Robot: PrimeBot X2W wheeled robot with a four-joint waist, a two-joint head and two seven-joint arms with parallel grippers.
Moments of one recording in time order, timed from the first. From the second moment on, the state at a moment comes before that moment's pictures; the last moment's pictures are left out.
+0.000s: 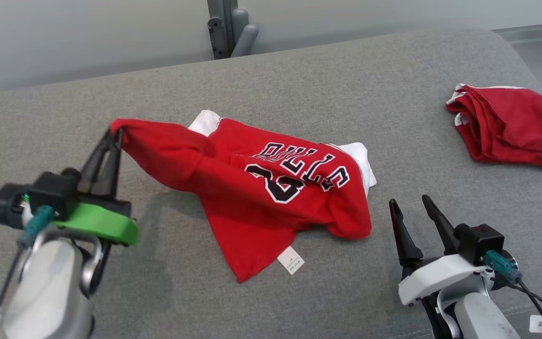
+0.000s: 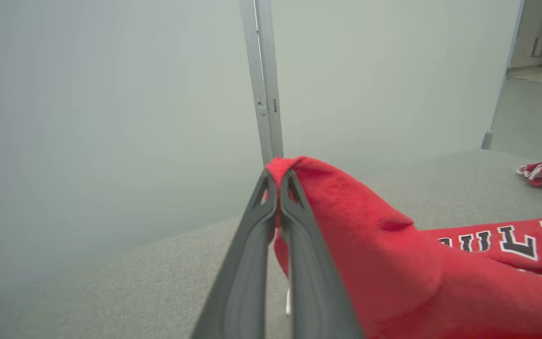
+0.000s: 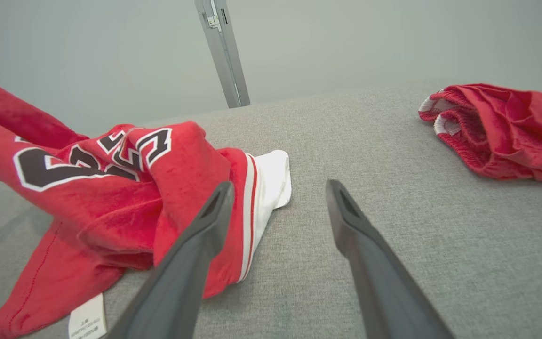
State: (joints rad) left arm -0.39 0.24 -0.18 0.31 -0.22 -0.13 -0.26; right arm -0.15 -0.05 0.10 0.33 0.22 0.13 -0.26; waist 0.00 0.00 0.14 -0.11
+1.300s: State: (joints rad) left arm -0.24 0.11 -0.03 0.53 -0.22 -0.12 -0.26; right arm -0.10 -0.05 0.07 0.37 0.20 0.13 -0.26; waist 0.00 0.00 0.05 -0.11
